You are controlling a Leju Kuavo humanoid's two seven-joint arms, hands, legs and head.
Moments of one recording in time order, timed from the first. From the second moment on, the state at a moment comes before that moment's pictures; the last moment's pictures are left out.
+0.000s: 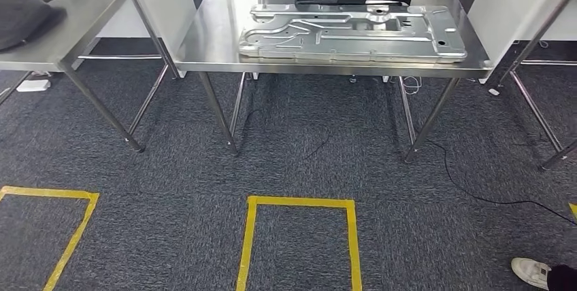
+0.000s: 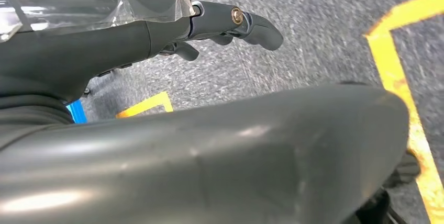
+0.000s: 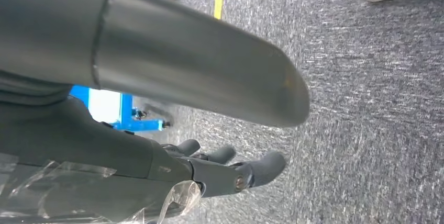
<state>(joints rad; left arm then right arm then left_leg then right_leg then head) -0.15 0.03 -0.99 -0.28 0.75 0.19 -0.04 -0.10 -0.06 0.44 -0.24 -0.45 -0.28 0.20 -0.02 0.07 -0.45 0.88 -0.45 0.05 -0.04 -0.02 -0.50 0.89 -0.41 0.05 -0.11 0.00</state>
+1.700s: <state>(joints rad) -0.15 0.05 -1.01 -0.28 0.77 0.25 -0.06 -0.11 -0.05 0.45 -0.23 -0.51 -0.27 0.24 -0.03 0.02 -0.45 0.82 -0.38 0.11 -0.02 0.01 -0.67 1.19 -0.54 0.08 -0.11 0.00</state>
